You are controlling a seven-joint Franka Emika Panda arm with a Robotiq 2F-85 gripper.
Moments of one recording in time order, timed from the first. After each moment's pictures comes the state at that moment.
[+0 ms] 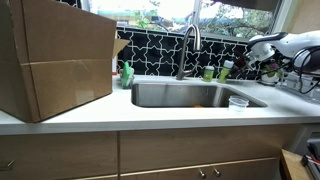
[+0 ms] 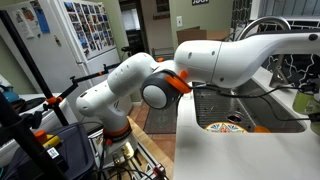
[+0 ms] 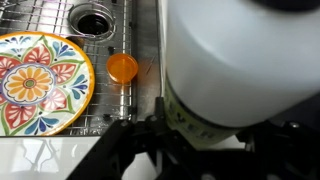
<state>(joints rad) -1.09 1.05 0.01 -0.71 0.80 1.69 1.11</state>
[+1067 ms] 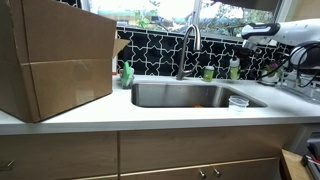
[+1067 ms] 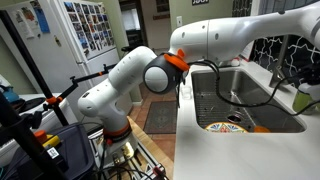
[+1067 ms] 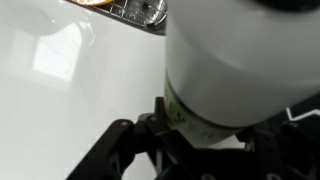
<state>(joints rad) -0.95 0.97 -0.17 -0.58 0.32 1.61 0.97</state>
